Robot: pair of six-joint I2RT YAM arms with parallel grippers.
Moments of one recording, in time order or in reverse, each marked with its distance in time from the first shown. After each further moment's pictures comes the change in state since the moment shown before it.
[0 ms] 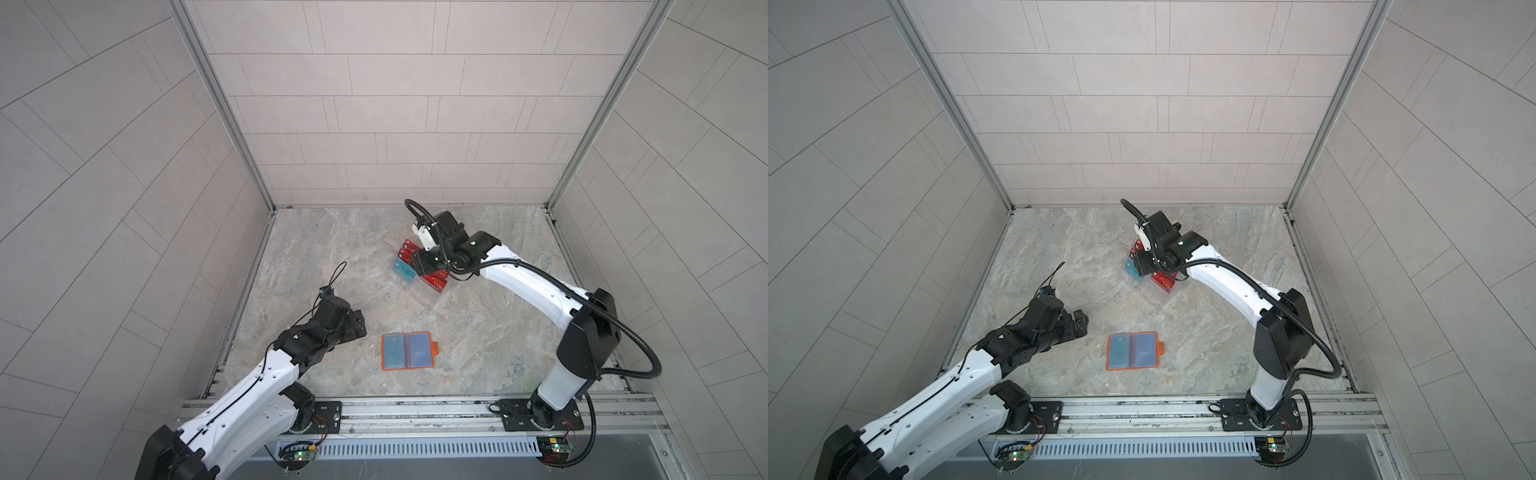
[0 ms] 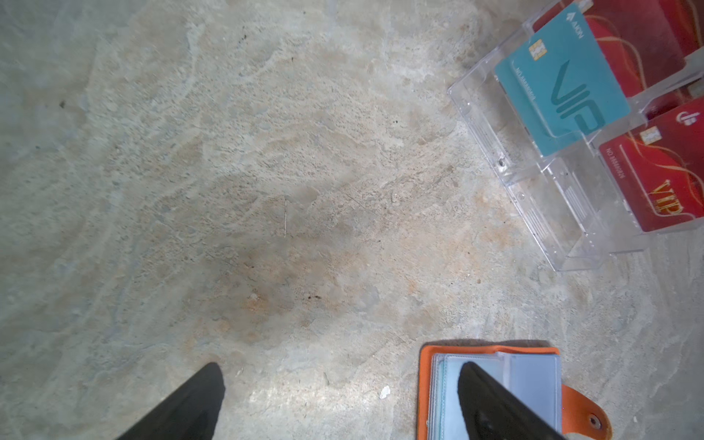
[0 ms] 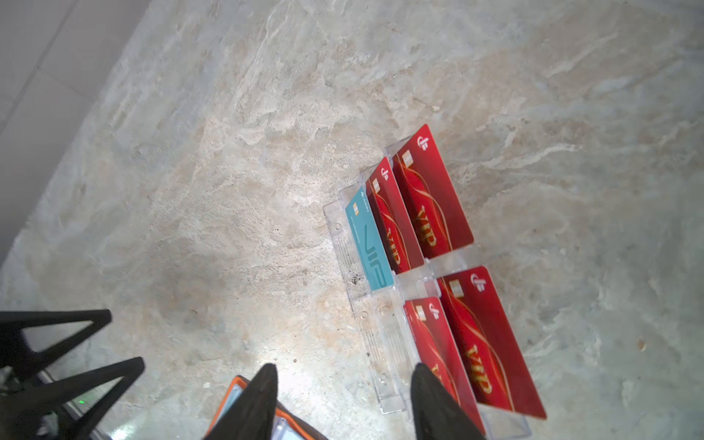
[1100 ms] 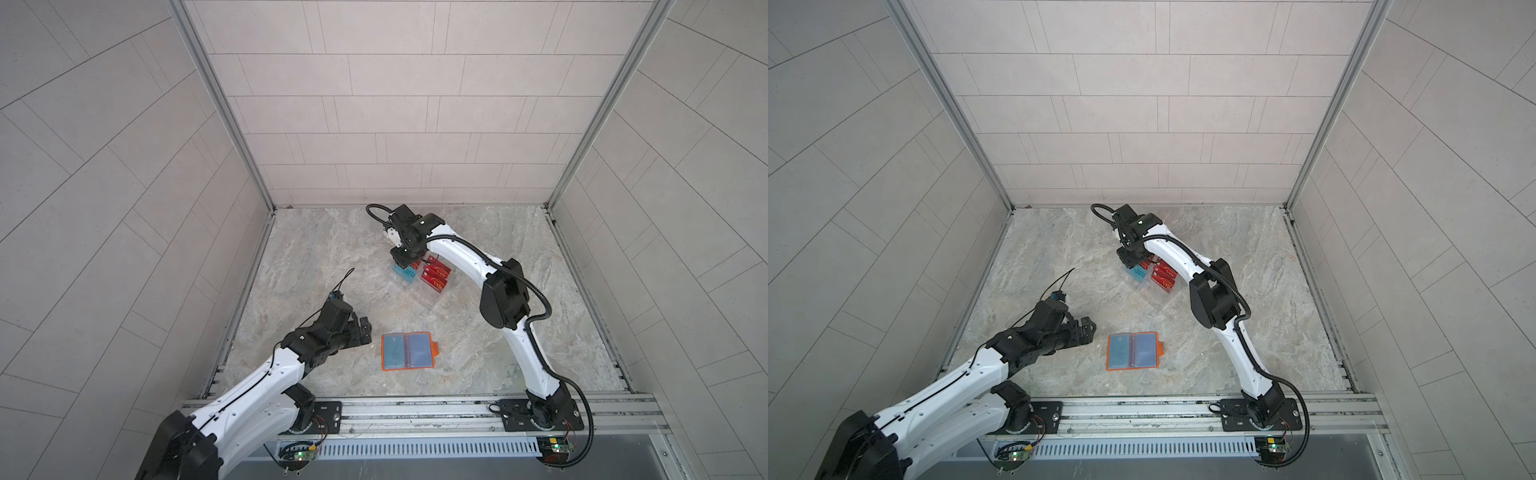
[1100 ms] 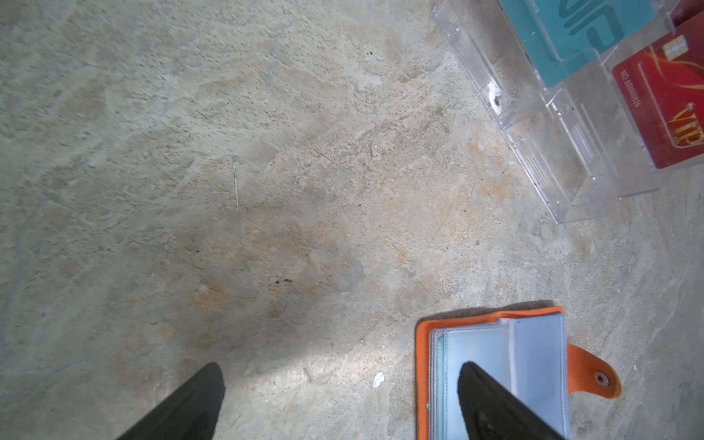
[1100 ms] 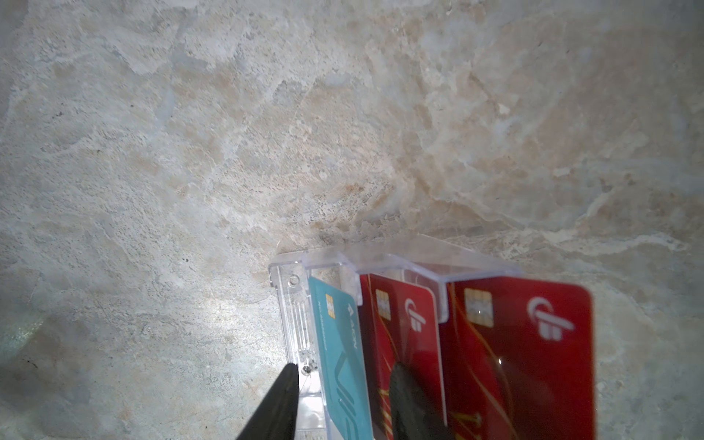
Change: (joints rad) left arm 0.000 0.074 -0.071 0.110 0.123 0.035; right arm -0.008 0.598 0.644 -0.312 0.048 -0.232
